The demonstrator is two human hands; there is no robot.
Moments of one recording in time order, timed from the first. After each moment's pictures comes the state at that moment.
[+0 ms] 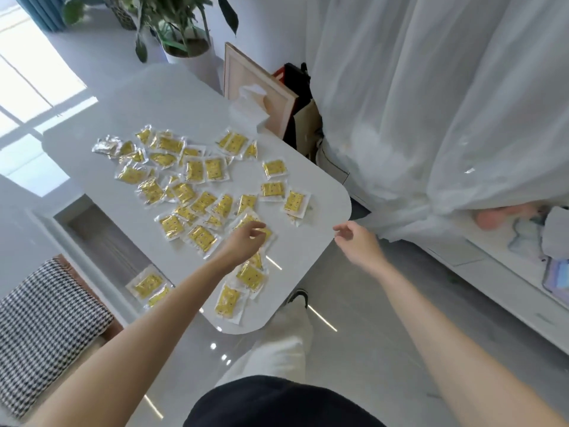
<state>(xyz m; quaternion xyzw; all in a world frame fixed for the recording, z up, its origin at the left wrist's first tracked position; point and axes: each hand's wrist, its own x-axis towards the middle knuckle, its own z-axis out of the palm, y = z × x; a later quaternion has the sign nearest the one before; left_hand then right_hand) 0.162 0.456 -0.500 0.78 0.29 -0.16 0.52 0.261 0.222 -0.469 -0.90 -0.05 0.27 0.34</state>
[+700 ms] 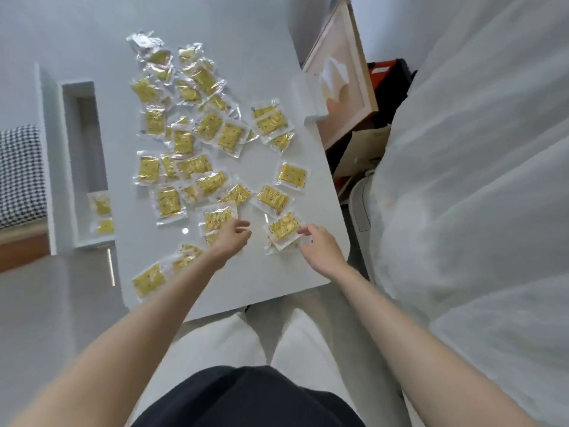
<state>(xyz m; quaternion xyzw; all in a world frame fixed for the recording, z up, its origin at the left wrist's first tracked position) 0.348 0.434 -0.595 0.53 0.59 -0.06 0.60 0.516 0.315 -0.566 -0.82 -0.36 0.43 0.12</state>
